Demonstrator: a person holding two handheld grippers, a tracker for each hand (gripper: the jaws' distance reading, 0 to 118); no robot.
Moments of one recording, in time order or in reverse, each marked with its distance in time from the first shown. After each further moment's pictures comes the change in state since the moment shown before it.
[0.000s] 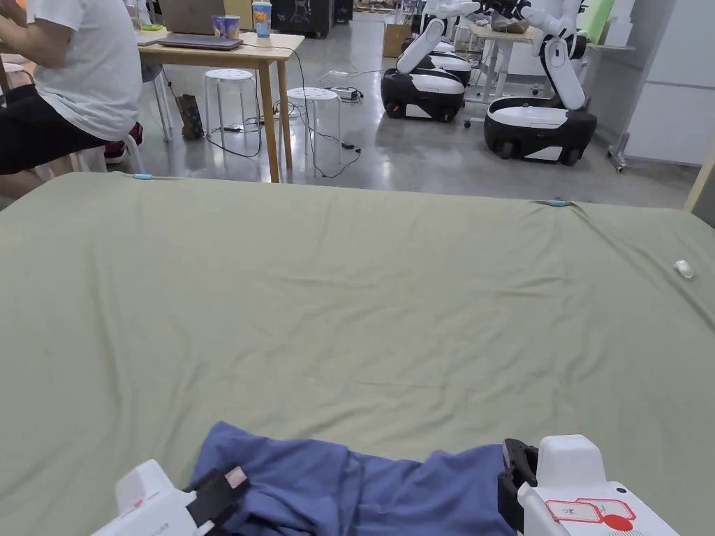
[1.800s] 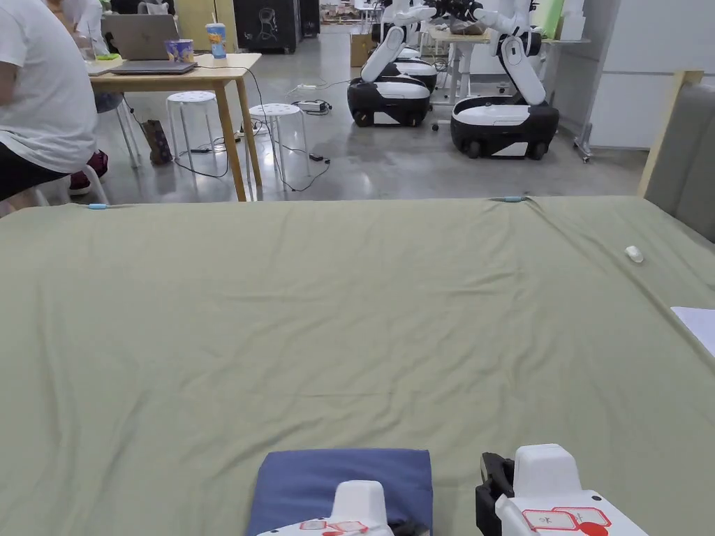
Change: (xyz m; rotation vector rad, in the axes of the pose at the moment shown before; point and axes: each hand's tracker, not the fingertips) left arm 0.200 -0.161 -0.077 -0.475 -0.279 -0.483; right arm 0.063 -0.019 0.012 -0.026 0.022 -0.084
